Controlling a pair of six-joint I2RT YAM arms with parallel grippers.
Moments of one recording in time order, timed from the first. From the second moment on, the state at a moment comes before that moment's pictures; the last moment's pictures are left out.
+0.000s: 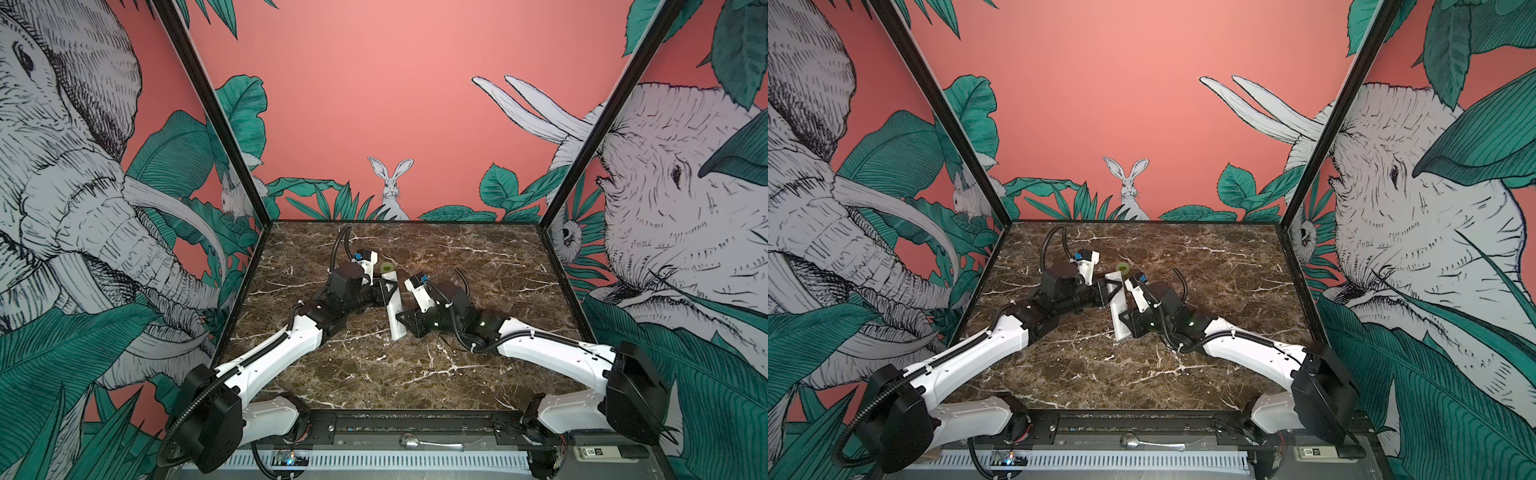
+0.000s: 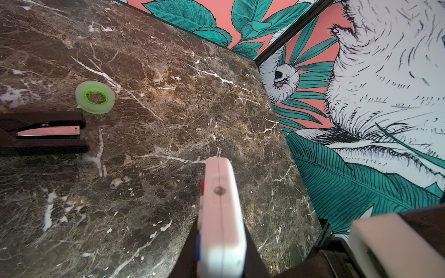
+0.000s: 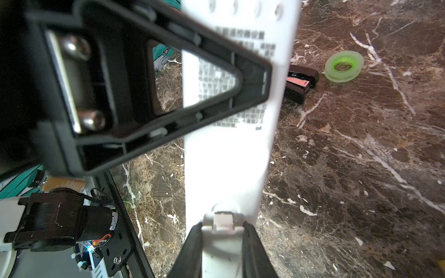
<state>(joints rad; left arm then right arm) -0.63 1.21 0.82 -0.05 0.24 -0.67 0.91 1.36 0.89 -0.11 -0.17 0.42</state>
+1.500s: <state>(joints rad) -0.60 1.17 0.75 -0.08 0.22 -0.66 0.91 1.29 0.89 -0.23 -0.05 0.32</state>
